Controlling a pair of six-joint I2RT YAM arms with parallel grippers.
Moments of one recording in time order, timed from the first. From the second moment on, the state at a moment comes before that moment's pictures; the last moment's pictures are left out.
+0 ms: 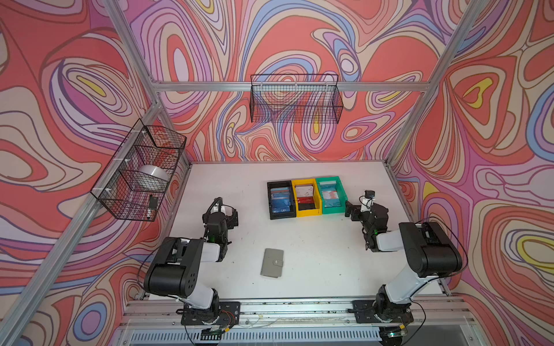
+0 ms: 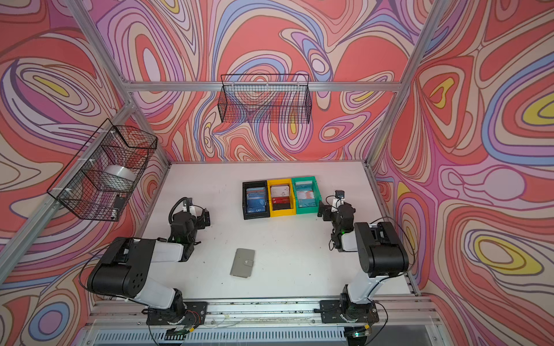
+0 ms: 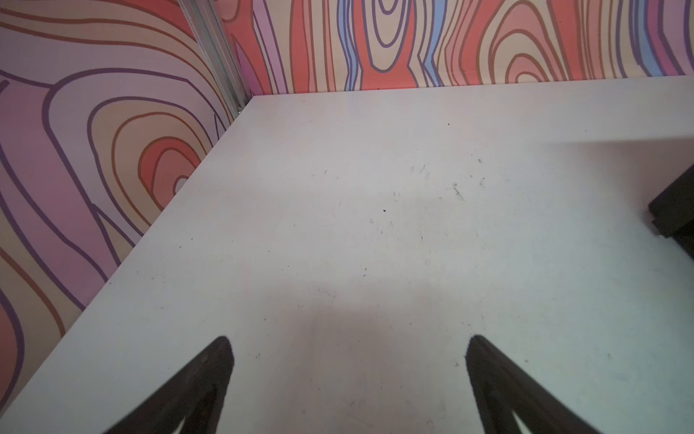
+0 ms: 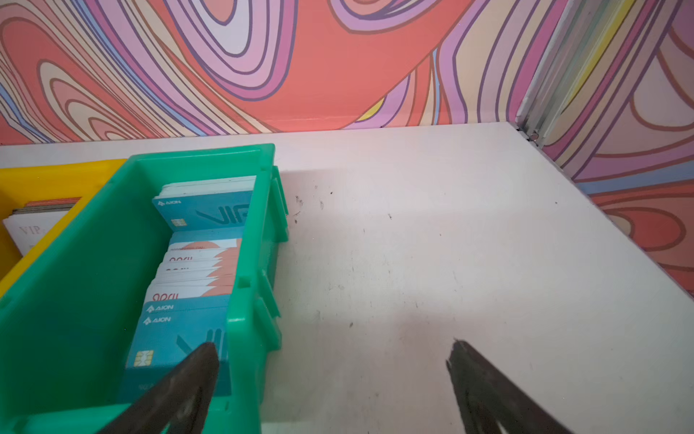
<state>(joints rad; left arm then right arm) -0.08 1.54 0.34 0.83 -0.28 -0.01 -0.01 1.70 0.45 0.95 -0.04 0.02</state>
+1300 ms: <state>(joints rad) -0.13 1.32 0.32 0.75 -0.26 0.04 0.04 1.18 0.65 0.49 -0.07 0.01</state>
